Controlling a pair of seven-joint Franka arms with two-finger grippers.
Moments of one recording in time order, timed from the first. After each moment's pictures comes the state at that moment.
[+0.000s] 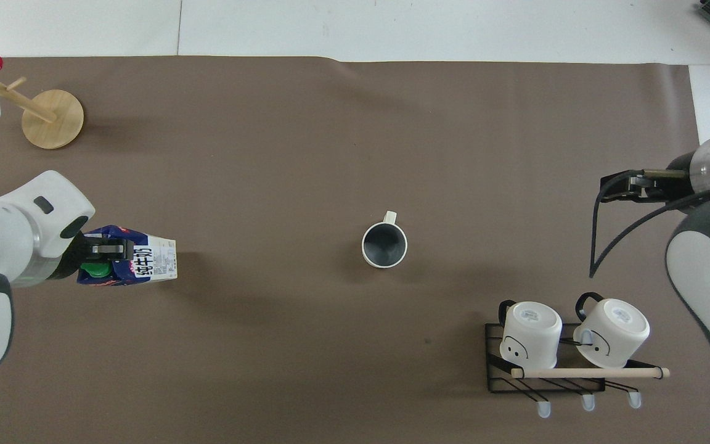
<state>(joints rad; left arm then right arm) -0.10 -0.22 -0.10 -2.12 -0.03 1.96 -0.16 0.16 -0.02 -0.18 -1.79 -0.06 1.83 0.16</state>
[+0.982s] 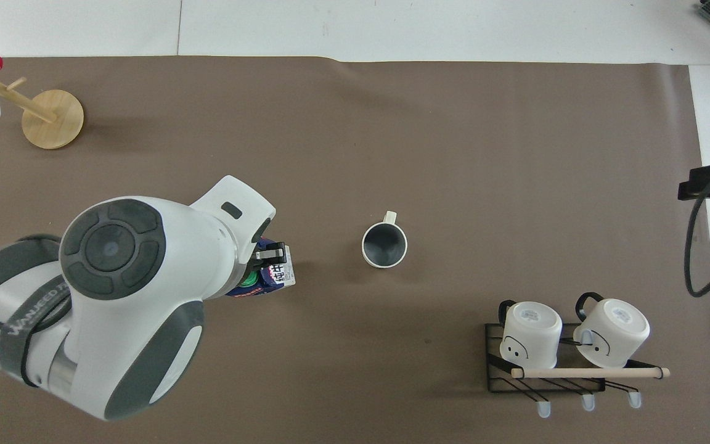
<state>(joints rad) -0.45 -0.06 -0.11 -1.93 -0.03 1.93 -0.62 0.10 -0.05 -0.16 -1.58 -0.01 1.61 0.11</state>
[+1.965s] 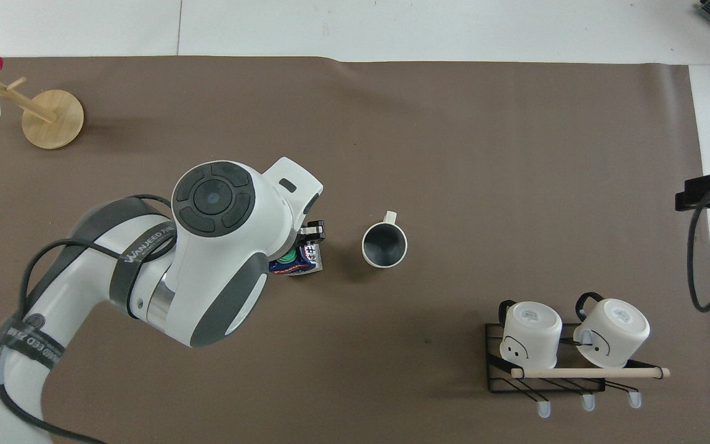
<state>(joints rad) -0.48 0.14 -0.11 -1.85 -0.03 2.02 -0.62 0.11 -0.04 -0.15 -1.53 -0.02 1.53 0.07</state>
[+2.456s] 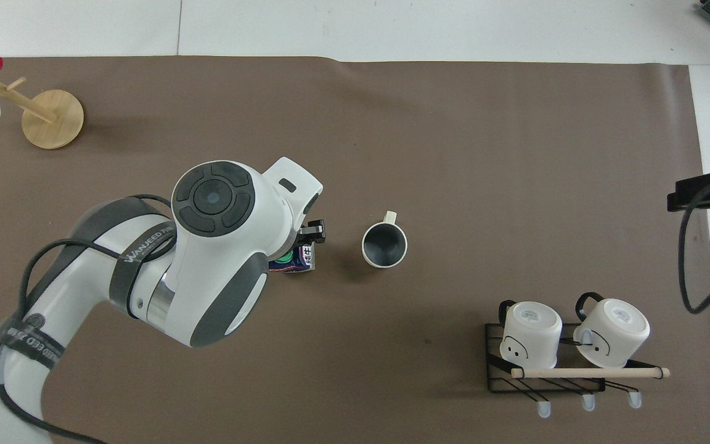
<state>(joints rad) -0.48 0.14 -0.11 -1.85 -0.03 2.02 -0.62 0.12 -0.04 -0.15 -1.53 -0.02 1.53 0.07</state>
